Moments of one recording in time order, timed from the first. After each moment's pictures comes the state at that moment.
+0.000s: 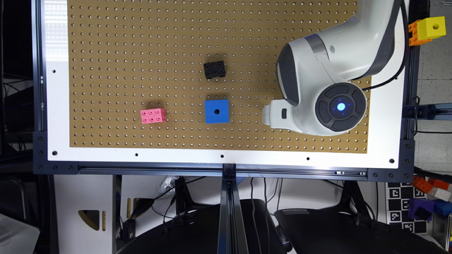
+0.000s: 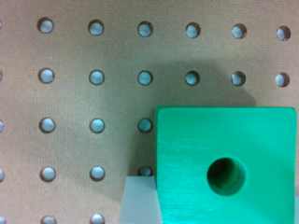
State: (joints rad) arm 0.13 0.65 0.19 -1.85 -0.06 2.56 1.10
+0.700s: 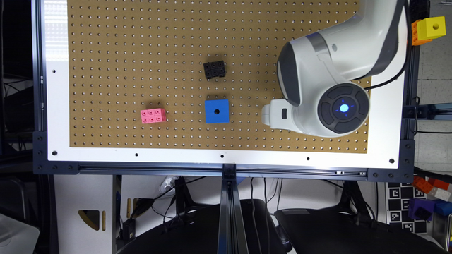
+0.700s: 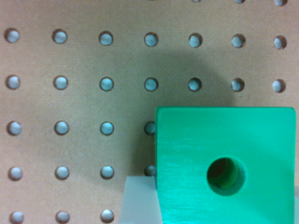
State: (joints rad) arm 0.13 0.61 0.19 -1.85 -0.06 2.49 1.10
